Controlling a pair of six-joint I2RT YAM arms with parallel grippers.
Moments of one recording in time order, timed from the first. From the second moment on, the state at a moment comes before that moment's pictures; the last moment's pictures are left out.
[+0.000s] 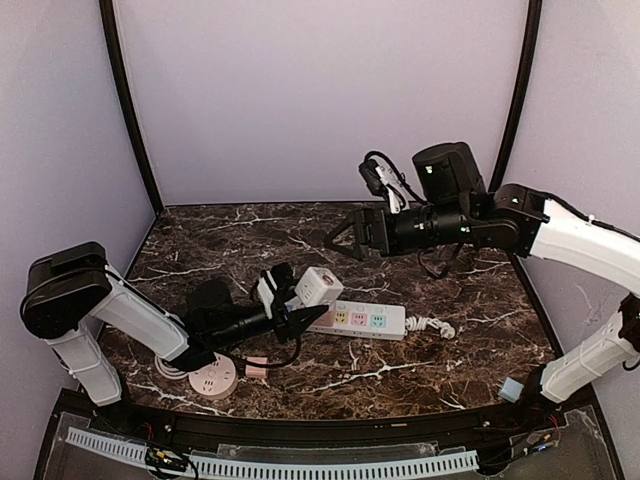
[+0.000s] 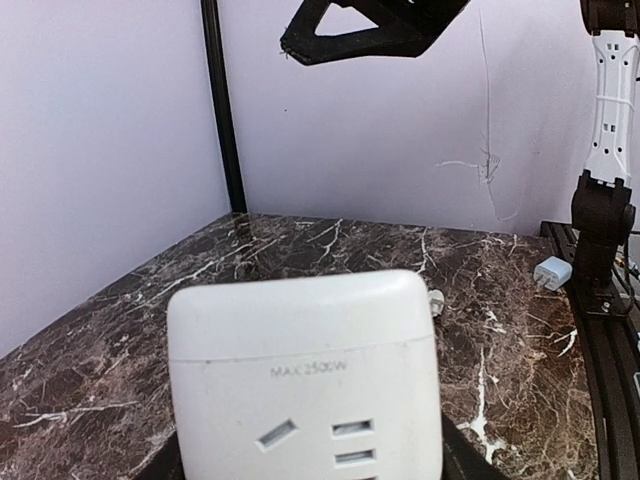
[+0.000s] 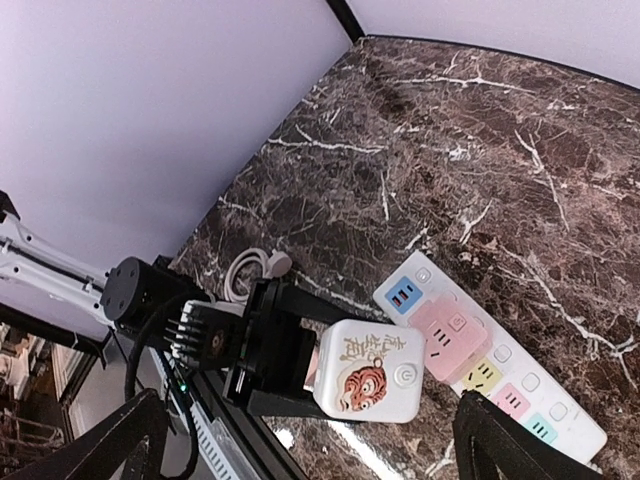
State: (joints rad) left arm -0.99 1.68 0.50 1.19 0.12 0.08; right arm 0.98 1.35 1.32 -0.47 -0.15 0.54
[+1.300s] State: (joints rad) left arm -0.99 1.68 0.44 1.36 0.15 0.21; right arm 0.97 1.79 1.72 -0.87 -0.40 0.46
